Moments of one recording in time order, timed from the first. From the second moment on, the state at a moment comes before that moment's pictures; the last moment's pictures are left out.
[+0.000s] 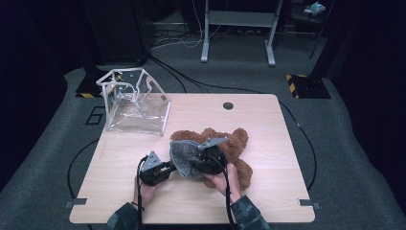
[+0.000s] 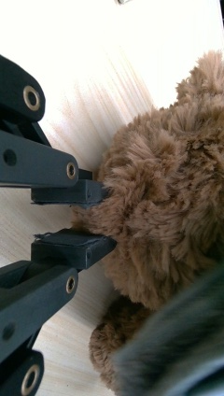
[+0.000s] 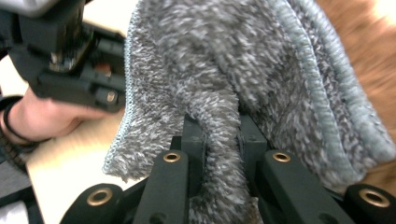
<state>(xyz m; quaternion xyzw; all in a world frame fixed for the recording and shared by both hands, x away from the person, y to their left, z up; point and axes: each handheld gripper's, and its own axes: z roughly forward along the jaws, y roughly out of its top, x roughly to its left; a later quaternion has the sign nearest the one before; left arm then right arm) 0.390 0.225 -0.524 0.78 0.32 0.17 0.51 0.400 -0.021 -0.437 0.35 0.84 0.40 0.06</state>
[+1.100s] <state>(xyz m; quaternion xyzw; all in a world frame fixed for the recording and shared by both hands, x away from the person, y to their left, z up) 0.390 0.223 -0.524 0.79 0.32 0.17 0.50 0.490 -0.043 -0.406 0.43 0.83 0.30 0.18</state>
